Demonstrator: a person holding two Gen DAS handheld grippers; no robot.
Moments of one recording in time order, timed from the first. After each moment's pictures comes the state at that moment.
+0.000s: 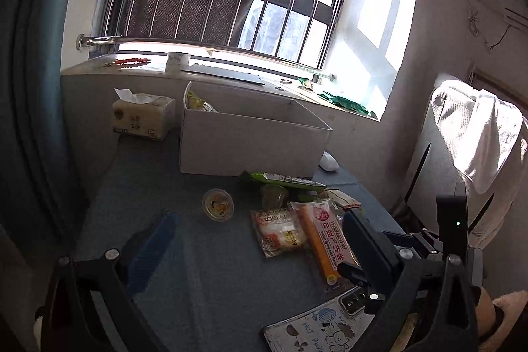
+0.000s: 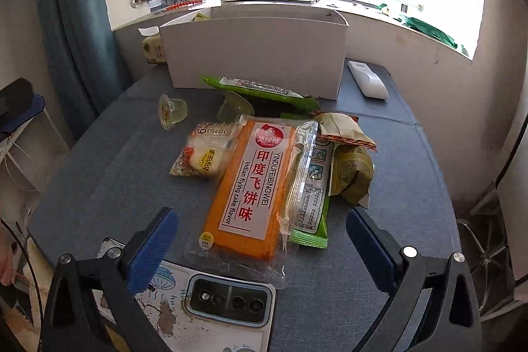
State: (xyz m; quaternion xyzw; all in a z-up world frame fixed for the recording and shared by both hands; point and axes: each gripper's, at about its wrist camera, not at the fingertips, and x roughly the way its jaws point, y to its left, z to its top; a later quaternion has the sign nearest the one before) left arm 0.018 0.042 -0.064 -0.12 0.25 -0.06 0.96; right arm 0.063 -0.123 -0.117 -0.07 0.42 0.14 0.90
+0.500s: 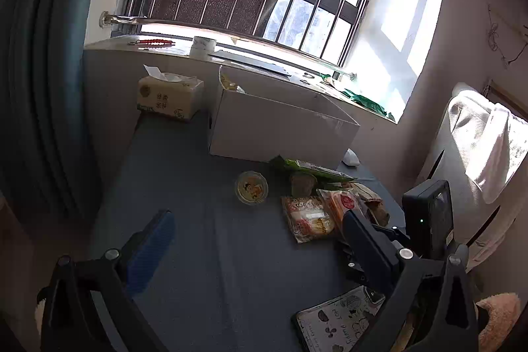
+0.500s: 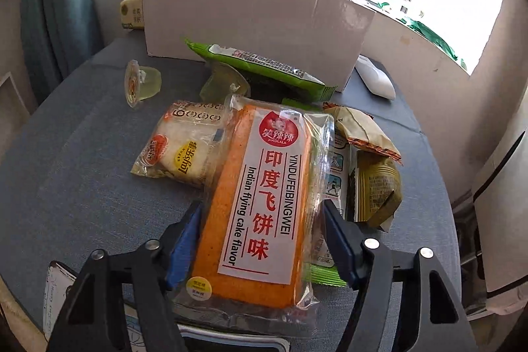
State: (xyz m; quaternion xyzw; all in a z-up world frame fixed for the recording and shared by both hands) left arm 0.011 0.076 -0.084 -0.16 0.27 -0.03 0.95; right arm 0.092 -0.093 -0.148 -0.15 0.44 0.09 0.88
